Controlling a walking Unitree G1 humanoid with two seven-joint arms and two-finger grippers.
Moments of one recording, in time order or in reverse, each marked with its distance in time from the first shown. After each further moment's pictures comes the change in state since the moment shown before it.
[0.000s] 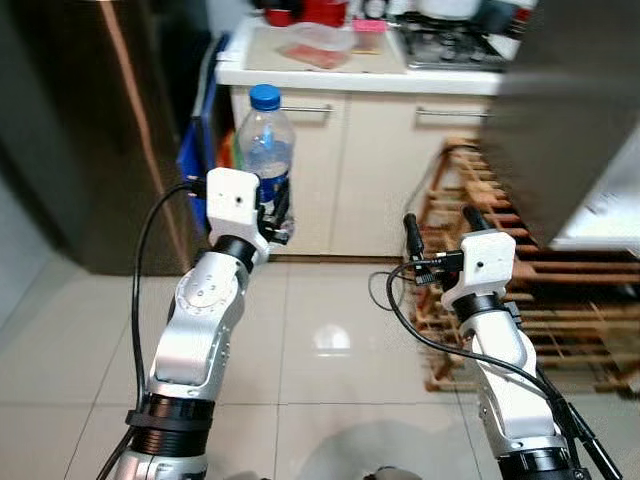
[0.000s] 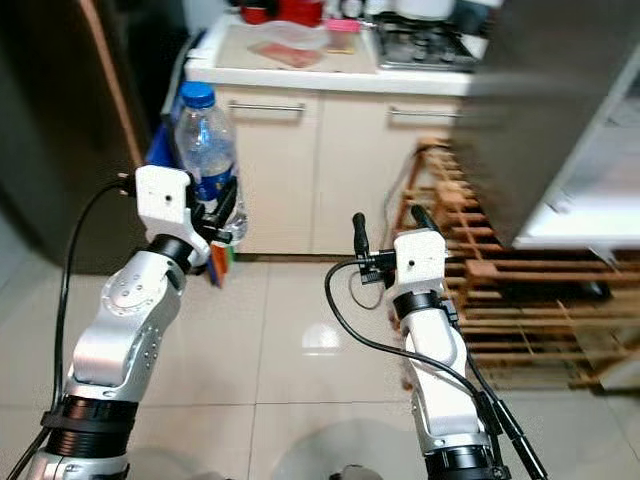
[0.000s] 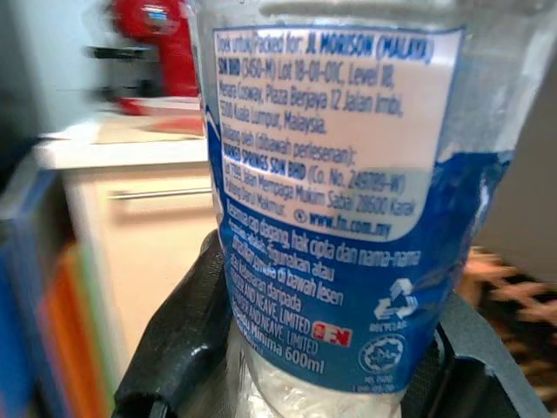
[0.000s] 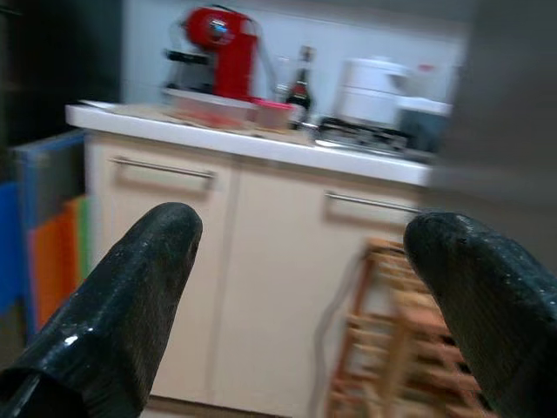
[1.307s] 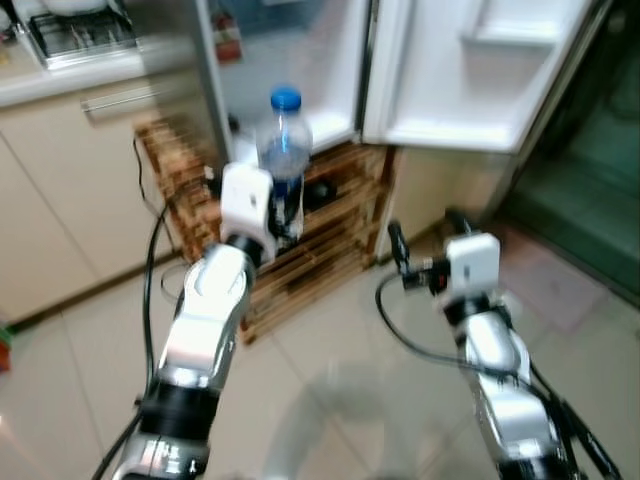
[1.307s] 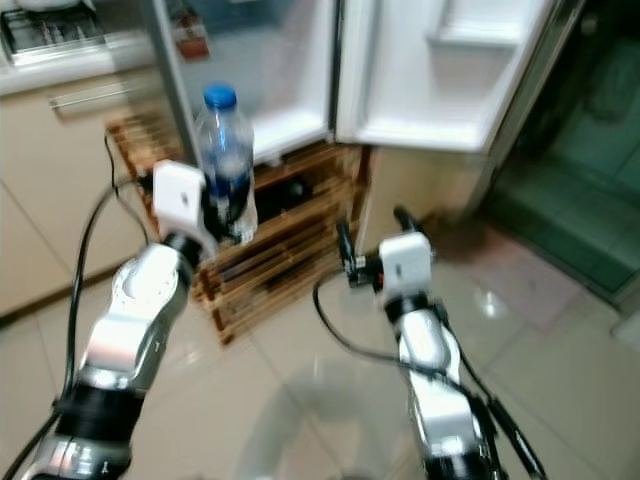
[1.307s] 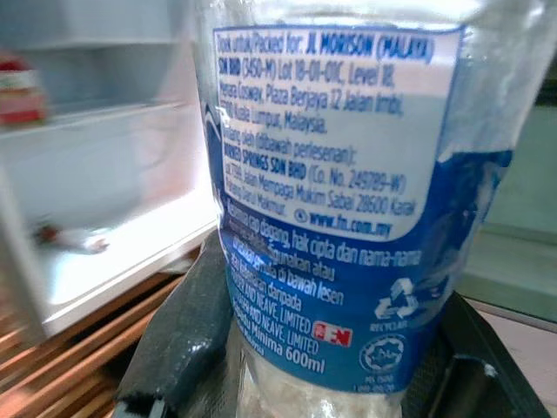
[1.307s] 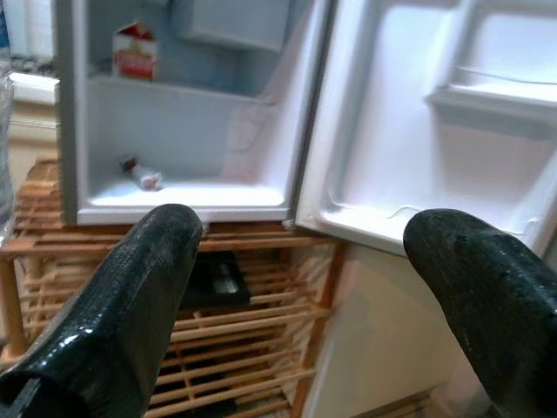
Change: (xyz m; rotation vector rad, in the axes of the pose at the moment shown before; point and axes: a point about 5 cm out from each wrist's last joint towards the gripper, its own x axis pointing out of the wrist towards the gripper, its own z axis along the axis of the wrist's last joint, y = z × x) left arm 0.012 -0.020 -0.010 0.031 0.004 -0.146; right arm -0.005 0.006 -0.003 -0.016 -0.003 0.075
